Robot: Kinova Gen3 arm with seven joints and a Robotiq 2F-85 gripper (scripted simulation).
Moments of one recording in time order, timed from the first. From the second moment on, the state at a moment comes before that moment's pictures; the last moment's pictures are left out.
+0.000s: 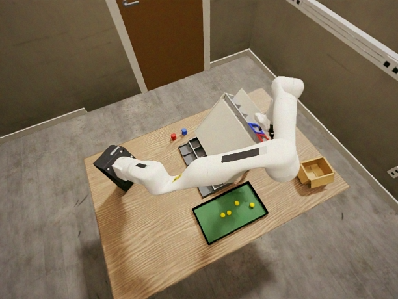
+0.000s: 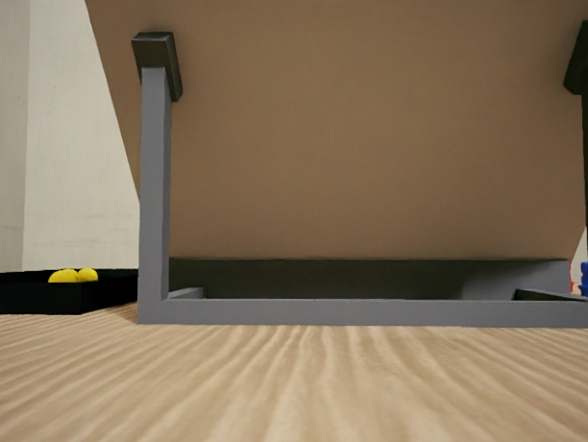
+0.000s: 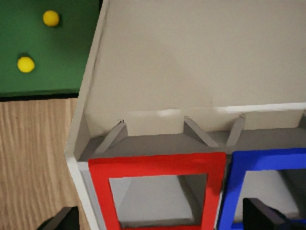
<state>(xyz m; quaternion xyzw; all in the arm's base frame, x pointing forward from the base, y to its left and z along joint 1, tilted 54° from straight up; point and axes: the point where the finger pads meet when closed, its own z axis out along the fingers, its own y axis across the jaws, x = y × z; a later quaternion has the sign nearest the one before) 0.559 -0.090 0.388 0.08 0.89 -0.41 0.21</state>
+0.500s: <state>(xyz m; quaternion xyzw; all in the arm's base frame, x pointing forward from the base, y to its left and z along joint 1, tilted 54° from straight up) 0.550 -0.068 0.405 0.08 0.89 -0.41 0.21</state>
